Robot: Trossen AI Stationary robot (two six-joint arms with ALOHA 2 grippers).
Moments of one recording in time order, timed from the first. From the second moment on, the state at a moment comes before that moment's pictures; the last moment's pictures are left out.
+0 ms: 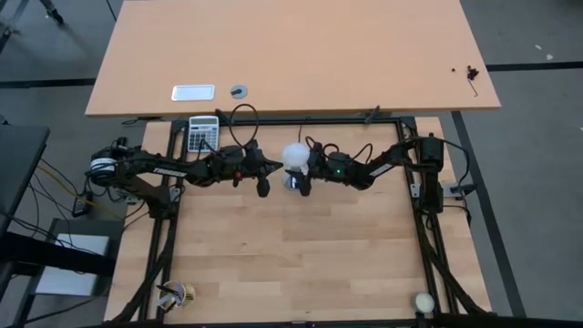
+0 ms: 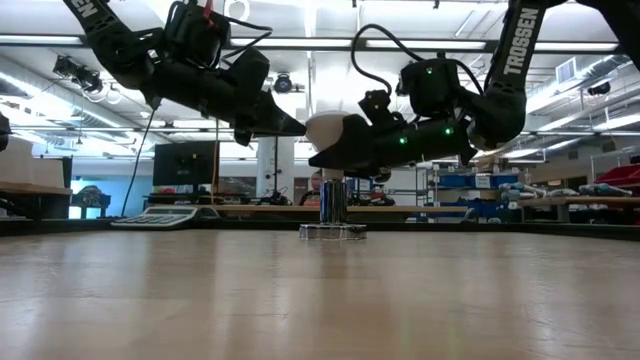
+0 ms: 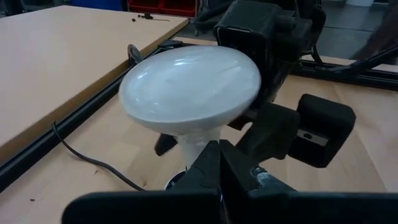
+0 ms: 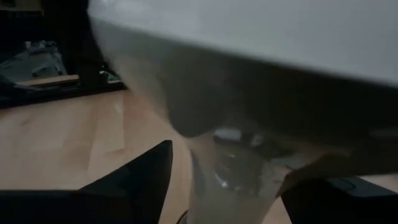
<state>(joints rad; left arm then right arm) 0.26 1.42 0.57 0.61 0.00 -0.06 -0.24 1.94 0.70 1.10 0.09 0.06</state>
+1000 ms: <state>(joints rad) 0.26 1.42 0.57 0.61 0.01 -0.06 -0.25 1.94 0.70 1.09 0.05 0.09</state>
